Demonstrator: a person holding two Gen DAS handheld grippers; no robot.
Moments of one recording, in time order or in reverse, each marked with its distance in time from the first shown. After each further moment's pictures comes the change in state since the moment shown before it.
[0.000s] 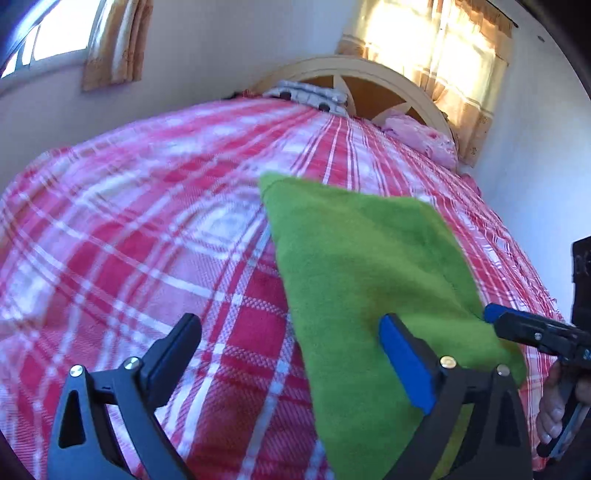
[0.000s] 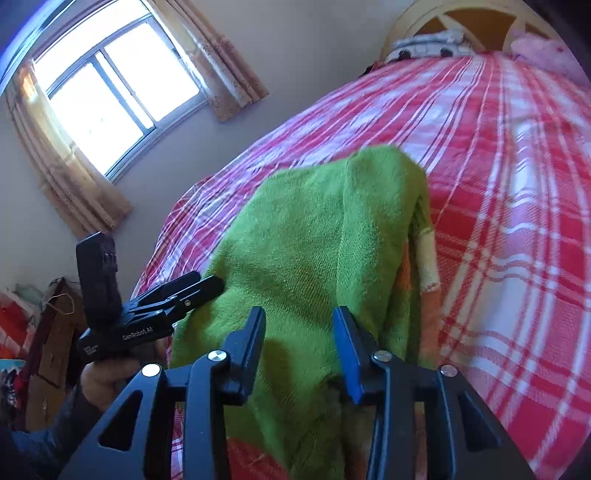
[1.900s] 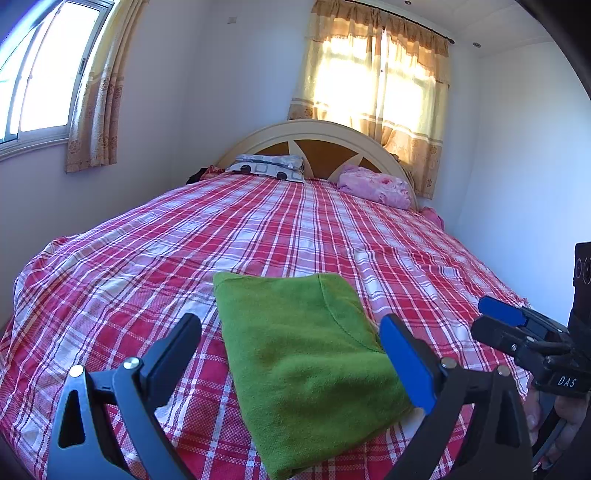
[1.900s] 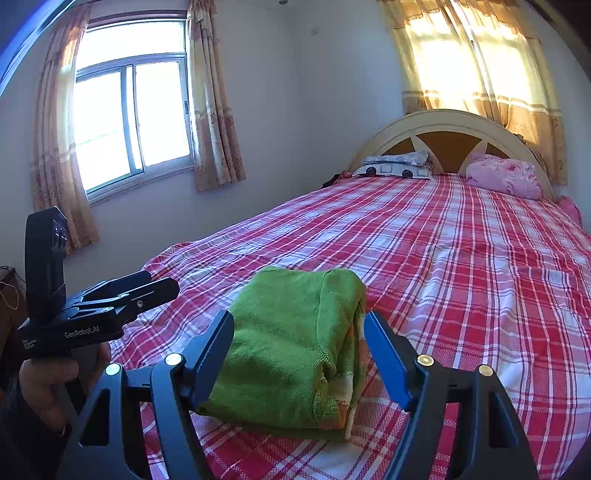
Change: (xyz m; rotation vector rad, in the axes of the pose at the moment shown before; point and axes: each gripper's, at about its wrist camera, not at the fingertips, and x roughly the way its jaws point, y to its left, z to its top) left arm -0.102 -0.055 0.011 0.125 -0.244 -0.083; right arm -0.116 0.078 -0.024 -0.176 -0.355 -0.266
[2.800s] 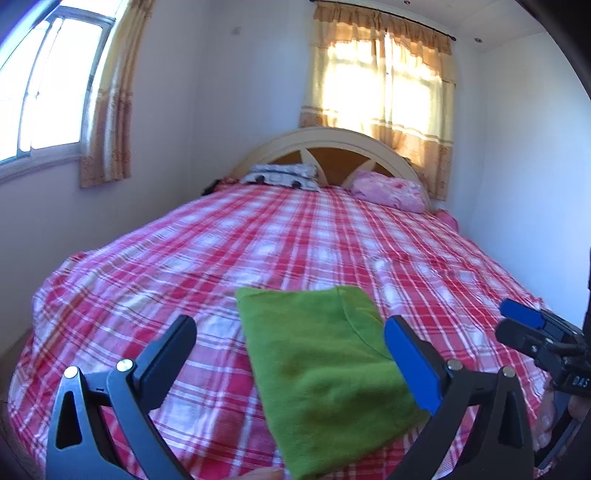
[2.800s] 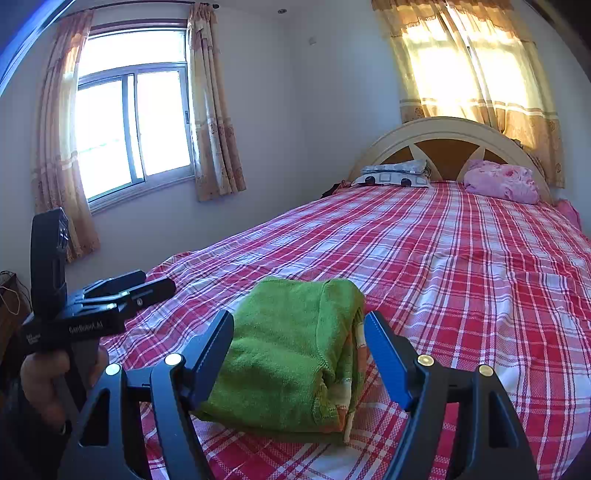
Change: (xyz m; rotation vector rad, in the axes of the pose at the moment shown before) left arm -0.013 0.009 0.016 0.029 -0.045 0.089; right arm -0.006 0.001 0.001 0.011 -0.044 -0.002
